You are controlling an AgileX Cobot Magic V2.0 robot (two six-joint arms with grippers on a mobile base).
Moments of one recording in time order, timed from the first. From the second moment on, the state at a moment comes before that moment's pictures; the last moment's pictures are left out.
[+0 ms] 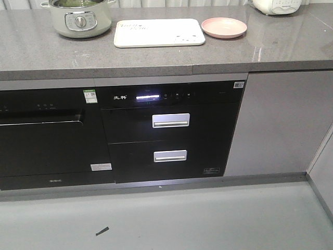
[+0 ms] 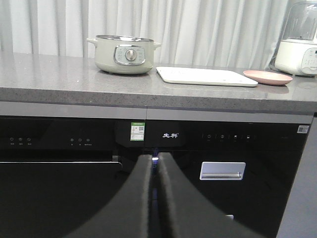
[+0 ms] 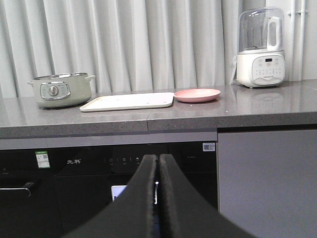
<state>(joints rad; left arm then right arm) -0.05 -0.01 0.03 0.24 0.09 -0.38 0.12 -0.01 0.03 -0.21 -0.03 0.29</state>
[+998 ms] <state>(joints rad) -0.05 -0.01 0.03 0.24 0.09 -0.38 0.12 -0.01 0.03 -0.21 -0.03 0.29</state>
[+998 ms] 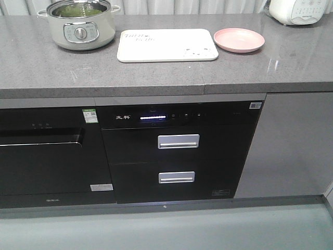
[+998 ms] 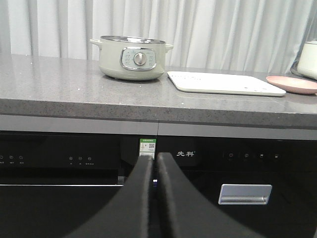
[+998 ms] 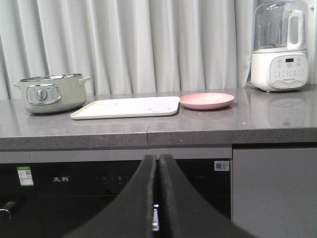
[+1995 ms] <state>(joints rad) -0.05 -0.01 0.03 0.24 0.09 -0.38 0.12 -0.01 0.03 -0.21 -0.03 0.29</state>
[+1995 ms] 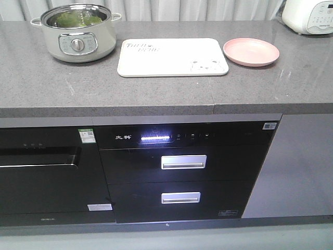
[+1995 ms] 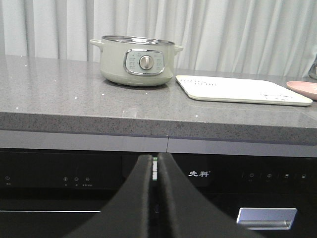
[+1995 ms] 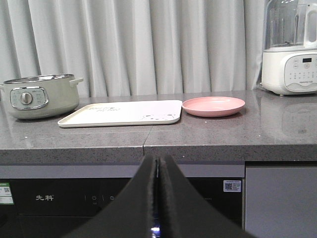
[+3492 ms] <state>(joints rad) -0.05 -0.01 0.03 0.24 0.09 -0.38 0.12 -0.01 0.03 -0.21 -0.03 0.29</state>
